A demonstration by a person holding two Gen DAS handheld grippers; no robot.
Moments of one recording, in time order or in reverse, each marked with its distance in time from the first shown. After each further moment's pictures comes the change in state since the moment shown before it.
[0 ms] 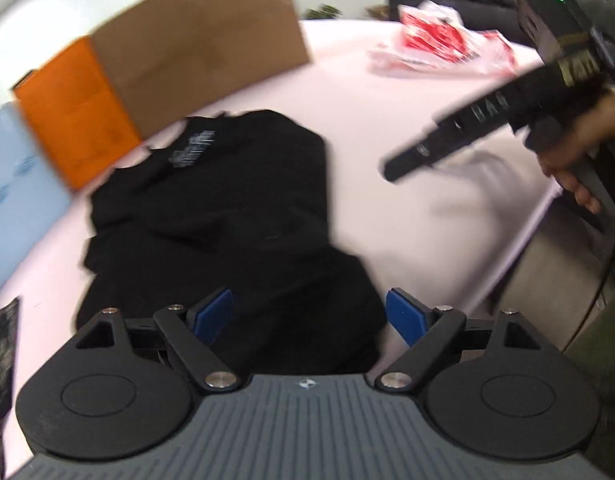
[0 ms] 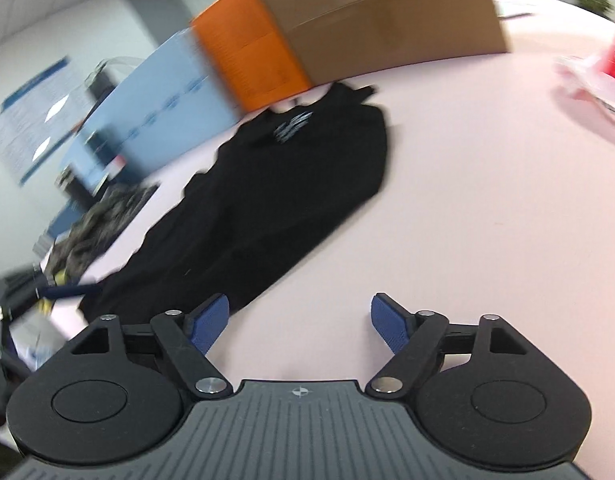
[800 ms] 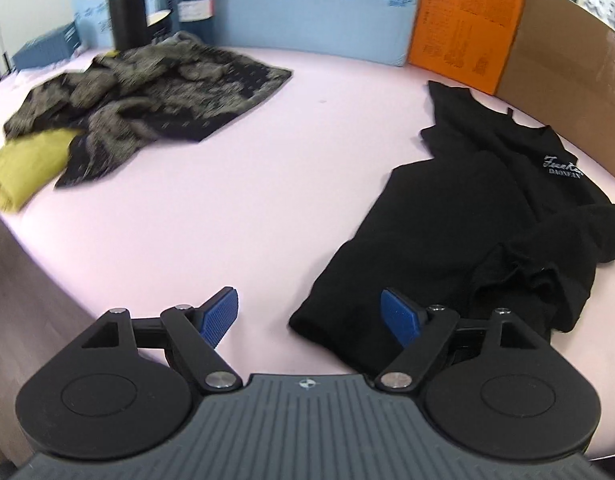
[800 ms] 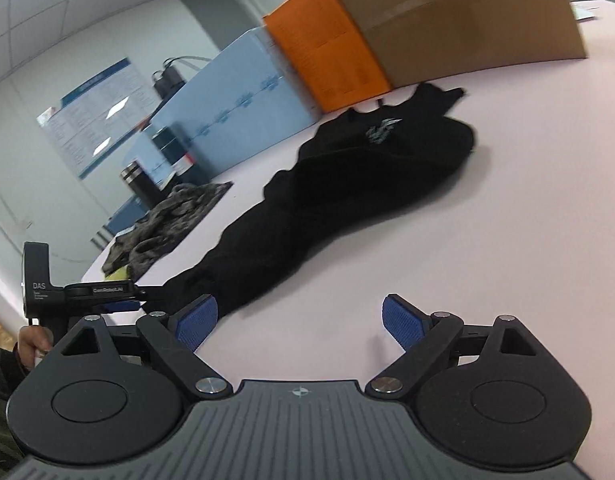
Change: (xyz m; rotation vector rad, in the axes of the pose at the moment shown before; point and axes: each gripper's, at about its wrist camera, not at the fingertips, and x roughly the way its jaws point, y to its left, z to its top) left arm -0.047 0.192 -0.148 -1.032 0.116 0.451; right arm 0.039 0.050 -0.004 -0.106 0.033 0.250
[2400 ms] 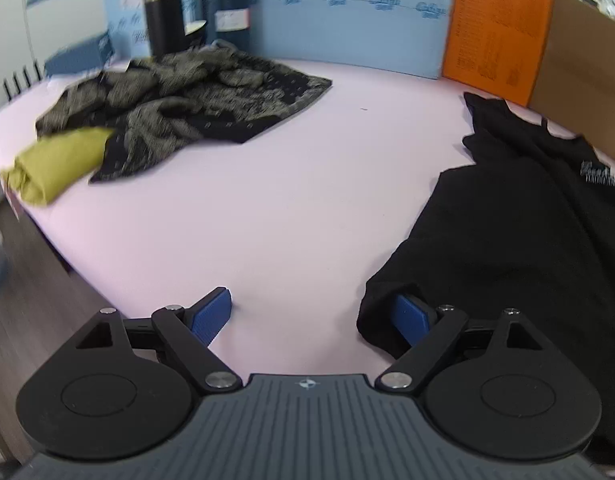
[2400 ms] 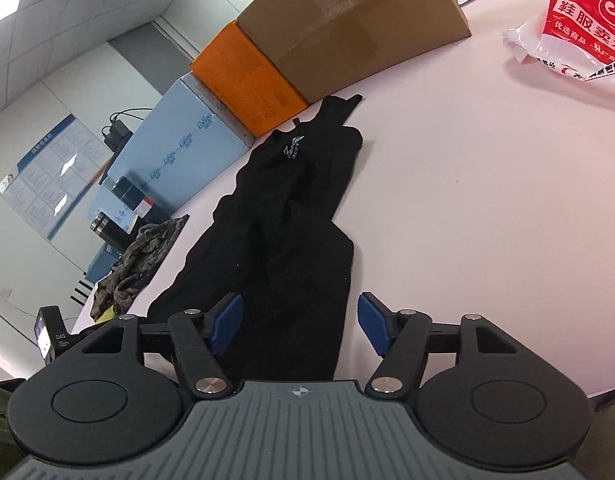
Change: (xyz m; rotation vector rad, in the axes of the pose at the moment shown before) left arm 0.006 0.006 -0.015 0.074 -0.108 0.083; right arm -0.108 -0.030 -0.037 0.237 -0.076 -0.138
